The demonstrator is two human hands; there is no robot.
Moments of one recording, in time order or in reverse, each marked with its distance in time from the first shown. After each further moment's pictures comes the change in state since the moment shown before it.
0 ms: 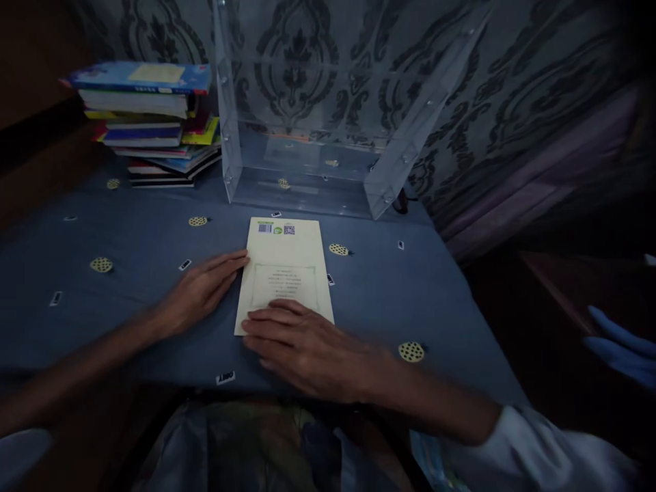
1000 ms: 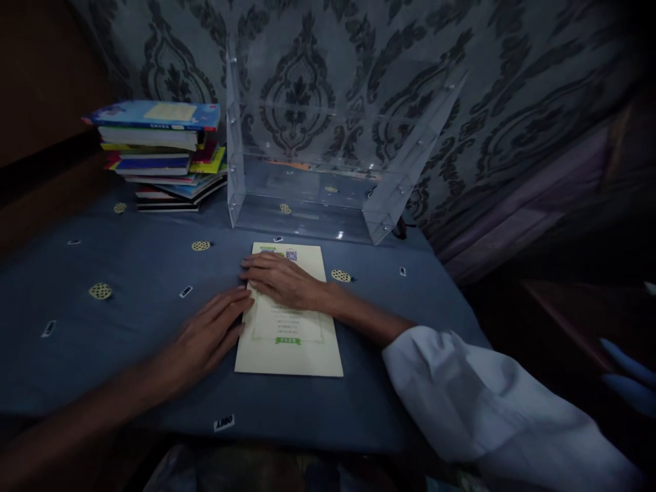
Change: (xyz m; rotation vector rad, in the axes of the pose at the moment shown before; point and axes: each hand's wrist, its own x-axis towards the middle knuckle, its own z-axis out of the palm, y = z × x) left_hand -0.013 0.019 0.011 0.040 0.070 0.089; right_hand 0.067 0.124 0.019 -0.050 -0.054 0.108
